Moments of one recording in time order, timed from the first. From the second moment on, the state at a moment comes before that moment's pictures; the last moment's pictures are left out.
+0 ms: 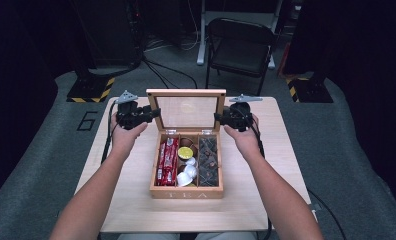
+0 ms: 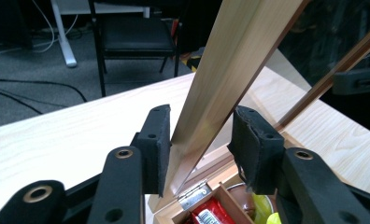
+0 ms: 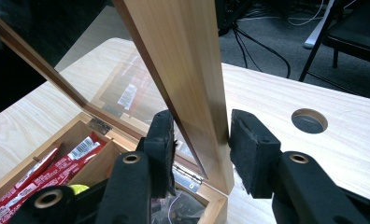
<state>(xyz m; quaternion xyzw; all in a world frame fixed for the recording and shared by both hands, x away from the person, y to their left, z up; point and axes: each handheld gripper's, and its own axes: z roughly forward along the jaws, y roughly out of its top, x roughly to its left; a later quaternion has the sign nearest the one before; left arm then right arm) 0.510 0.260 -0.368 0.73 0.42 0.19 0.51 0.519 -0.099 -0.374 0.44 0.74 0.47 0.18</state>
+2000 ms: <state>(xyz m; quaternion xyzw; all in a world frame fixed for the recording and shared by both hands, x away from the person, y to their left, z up) 0.533 0.250 -0.399 0.72 0.43 0.17 0.51 0.539 -0.095 -0.402 0.46 0.74 0.46 0.16</state>
